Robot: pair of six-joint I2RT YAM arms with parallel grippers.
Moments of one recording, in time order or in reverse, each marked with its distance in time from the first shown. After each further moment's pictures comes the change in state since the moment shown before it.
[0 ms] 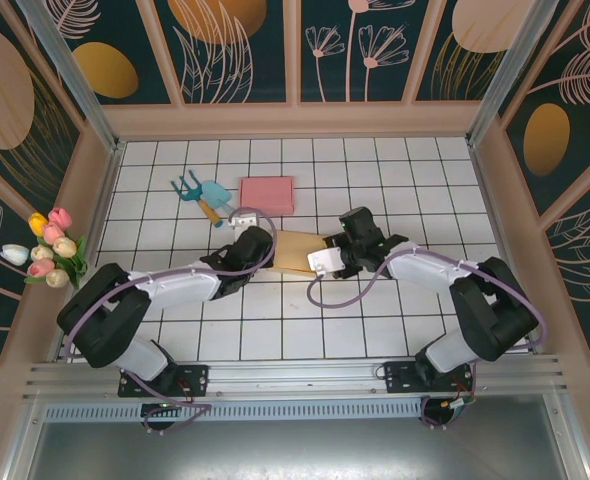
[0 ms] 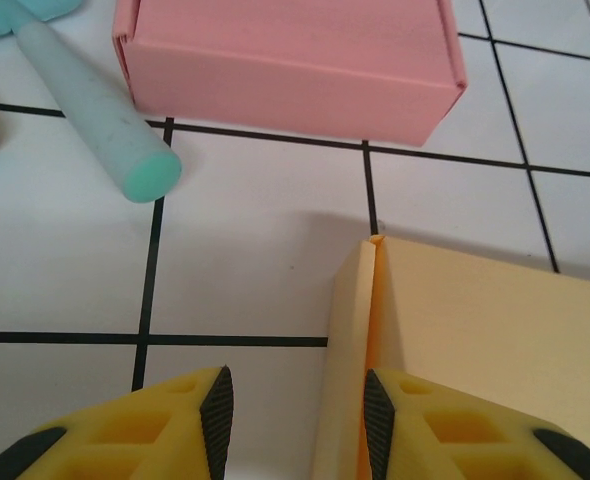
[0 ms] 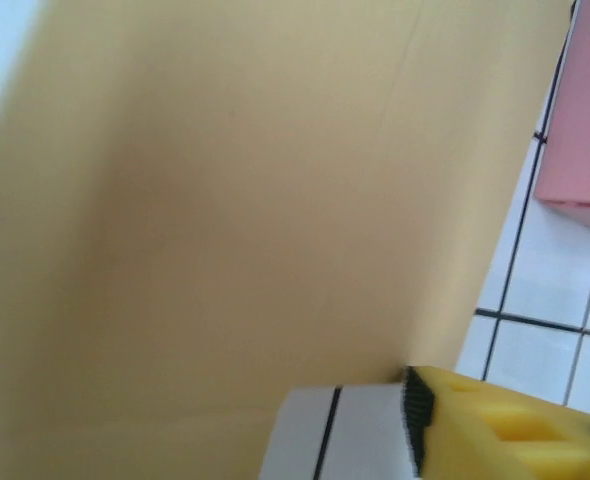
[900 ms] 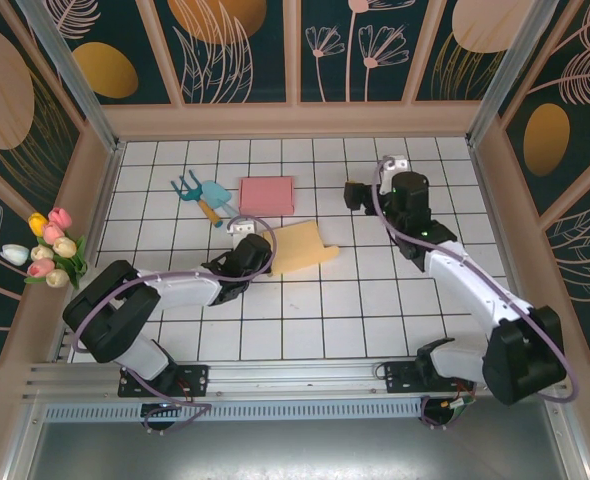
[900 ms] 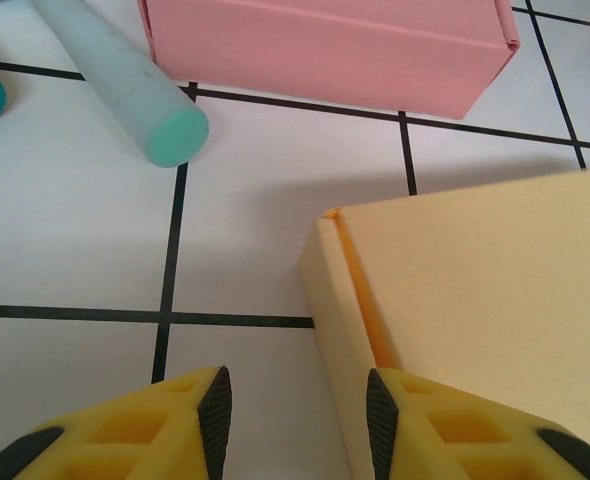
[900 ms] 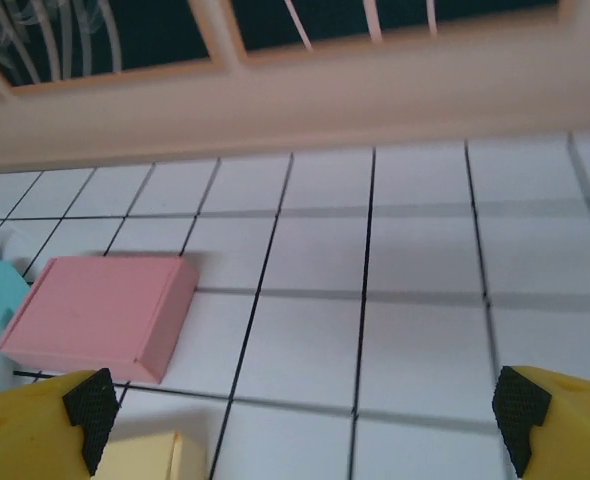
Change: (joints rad) left arm -0.001 0.016 -0.080 0.101 -0.016 0.000; right arm -0.219 -0.226 0.053 0.257 0.232 1.664
